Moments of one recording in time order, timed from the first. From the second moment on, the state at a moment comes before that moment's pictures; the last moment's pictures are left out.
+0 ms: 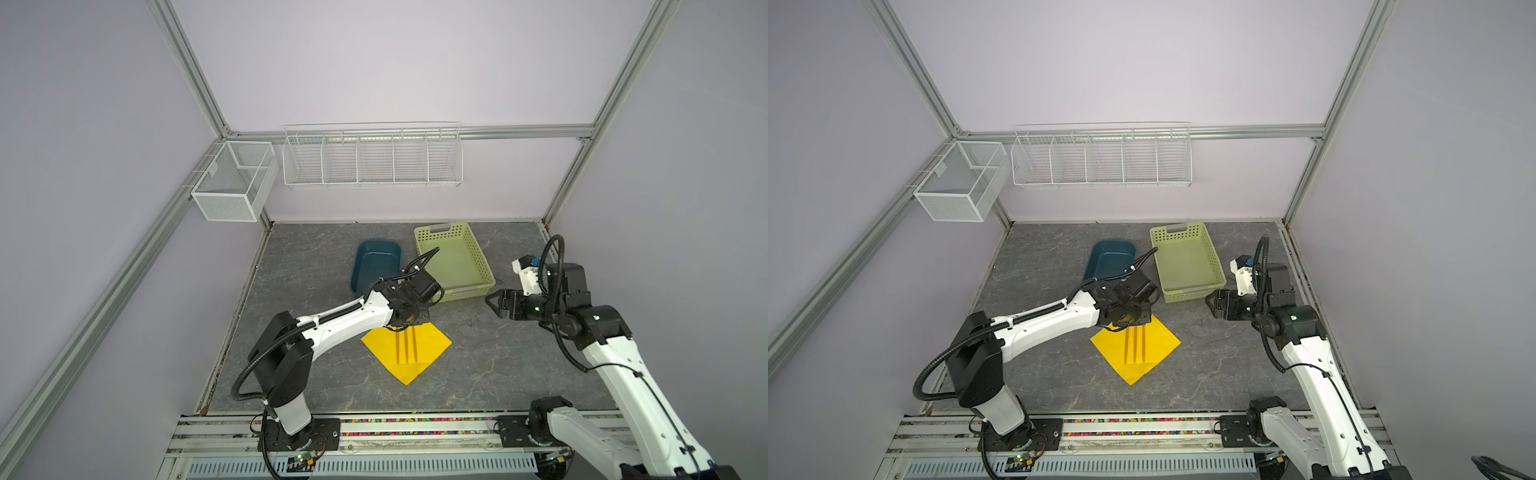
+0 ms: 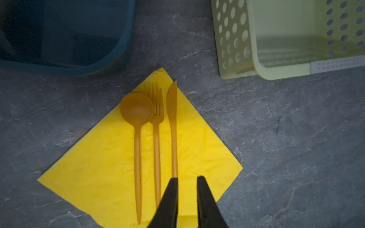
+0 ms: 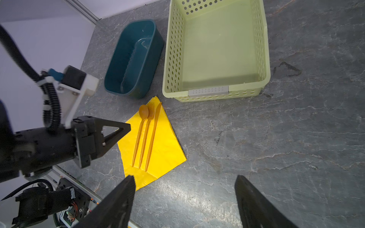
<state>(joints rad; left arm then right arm) -0.96 1.67 1.30 -0.74 -0.18 -0.91 0.18 0.94 0.98 -0.86 -0.36 0.24</state>
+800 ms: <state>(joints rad) -0.68 1.42 0.89 -0.62 0.01 -0.68 0.44 1.07 0.75 -0.64 -0.53 0.54</state>
